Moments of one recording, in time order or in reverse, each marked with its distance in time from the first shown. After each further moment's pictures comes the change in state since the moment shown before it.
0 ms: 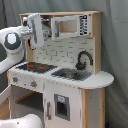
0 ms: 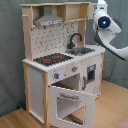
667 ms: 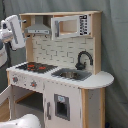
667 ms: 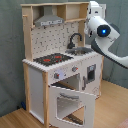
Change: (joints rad) arm 0.093 -0.047 0.068 0.136 0.009 -0.007 0.027
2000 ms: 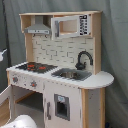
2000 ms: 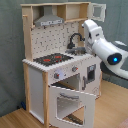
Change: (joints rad) arm 0.300 -0.024 0.170 0.000 -0.224 -0.047 -0.001
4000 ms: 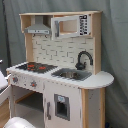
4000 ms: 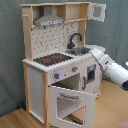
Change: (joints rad) arm 0.388 0.010 0.176 -0.425 -0.259 0.031 -0.038
